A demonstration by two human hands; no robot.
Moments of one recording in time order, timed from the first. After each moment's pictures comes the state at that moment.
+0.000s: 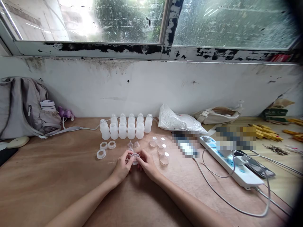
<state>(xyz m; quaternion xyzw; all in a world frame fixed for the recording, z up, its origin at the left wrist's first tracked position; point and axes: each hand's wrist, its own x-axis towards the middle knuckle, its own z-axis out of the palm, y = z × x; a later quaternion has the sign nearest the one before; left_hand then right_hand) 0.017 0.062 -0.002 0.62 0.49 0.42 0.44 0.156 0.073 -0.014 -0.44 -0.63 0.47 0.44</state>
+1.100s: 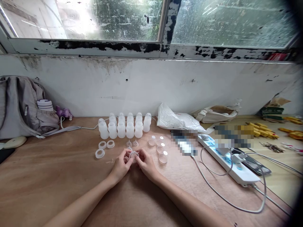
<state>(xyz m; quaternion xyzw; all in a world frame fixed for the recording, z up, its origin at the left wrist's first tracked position) 0.017 0.062 -0.003 0.63 0.49 0.44 0.42 0.155 0.069 -0.008 -0.45 -0.66 0.38 0.46</state>
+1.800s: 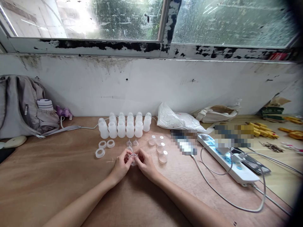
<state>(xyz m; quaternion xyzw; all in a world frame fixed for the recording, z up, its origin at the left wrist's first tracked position) 0.015 0.061 -0.003 0.66 0.50 0.41 0.39 0.153 0.066 -0.004 -0.45 -0.70 0.33 0.44</state>
